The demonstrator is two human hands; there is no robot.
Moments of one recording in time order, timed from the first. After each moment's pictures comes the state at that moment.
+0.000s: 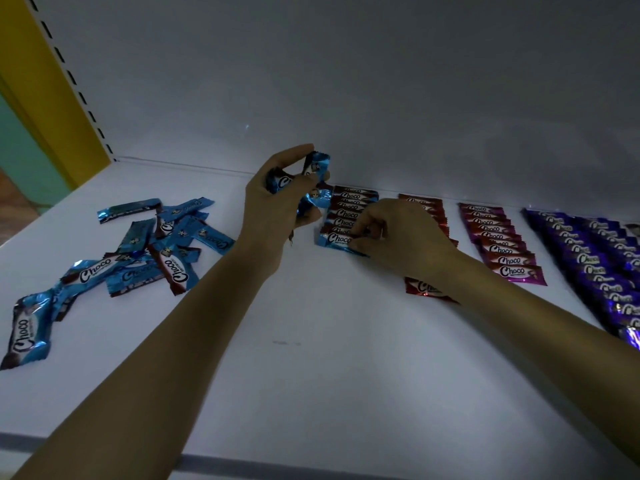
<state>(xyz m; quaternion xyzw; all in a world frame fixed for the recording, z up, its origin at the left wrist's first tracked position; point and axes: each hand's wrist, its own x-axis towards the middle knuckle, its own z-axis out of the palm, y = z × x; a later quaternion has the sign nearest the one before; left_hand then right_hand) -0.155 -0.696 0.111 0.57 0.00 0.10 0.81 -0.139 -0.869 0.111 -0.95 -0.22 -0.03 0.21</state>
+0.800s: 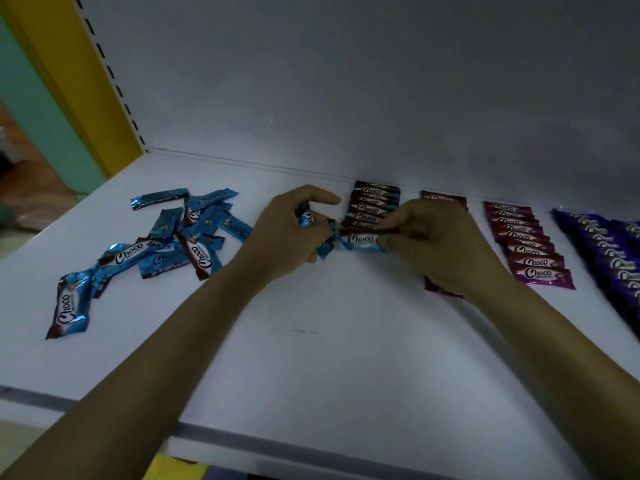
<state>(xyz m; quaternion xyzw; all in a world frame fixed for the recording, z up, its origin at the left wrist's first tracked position) -0.186 -0.679 0.106 0.78 -0.02 0.03 0.62 -0.170 -0.874 0.120 -0.88 -0.16 -0.01 0.44</state>
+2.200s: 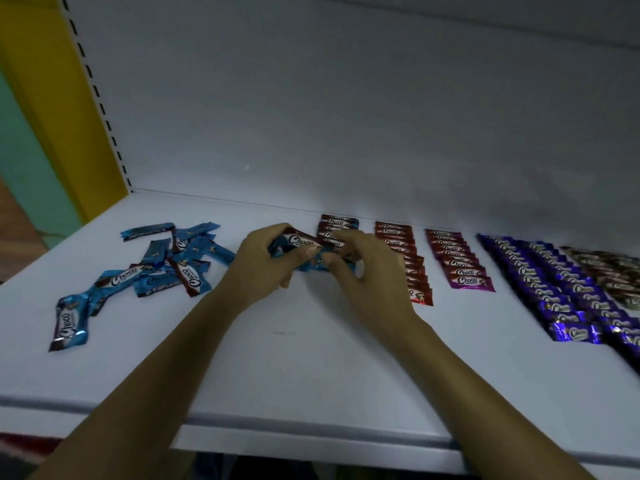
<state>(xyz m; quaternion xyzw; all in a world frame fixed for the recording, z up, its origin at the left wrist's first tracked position) -0.200 -0.673 0.096 0.78 -0.13 0.11 0.60 -0.210 -0.844 0.097 -0.90 -0.16 -0.22 0.35</state>
